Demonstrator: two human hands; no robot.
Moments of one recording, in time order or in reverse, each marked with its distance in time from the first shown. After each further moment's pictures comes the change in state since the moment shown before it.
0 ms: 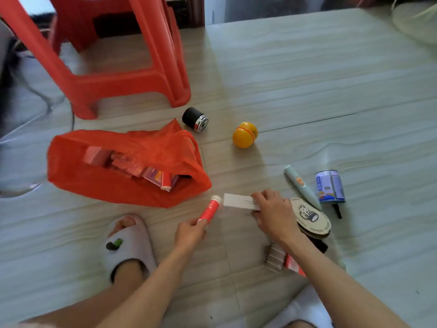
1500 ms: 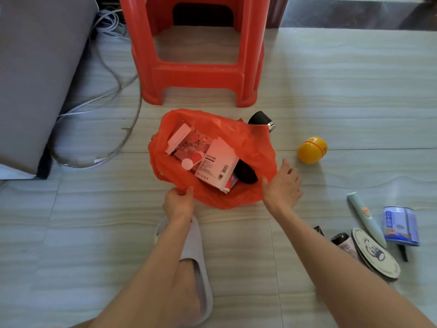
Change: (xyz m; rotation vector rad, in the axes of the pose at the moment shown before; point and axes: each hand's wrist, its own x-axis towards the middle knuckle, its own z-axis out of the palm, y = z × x) left_hand 0.064 0.021 -0.149 -0.196 0.434 -0.058; right_hand 0.116 -0.151 0.015 0.266 0.099 0.575
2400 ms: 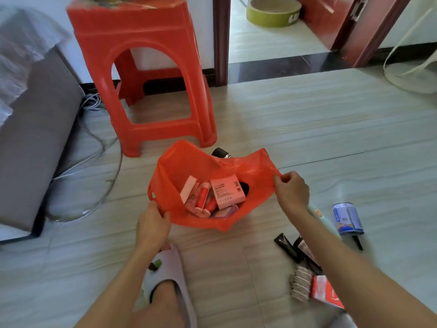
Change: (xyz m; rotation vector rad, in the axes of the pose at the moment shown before) left_hand -0.073 0.043 -0.037 0.492 -0.039 0.569; right_hand 0.004 0.071 -0.141 0.510 0.101 0.038
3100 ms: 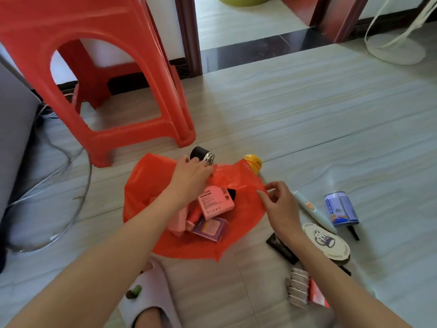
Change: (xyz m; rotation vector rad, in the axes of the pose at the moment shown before) left_hand 0.071 0.141 0.068 0.870 -0.096 1.000; right_hand 0.000 0.045 0.007 0.246 -0.092 -0.120
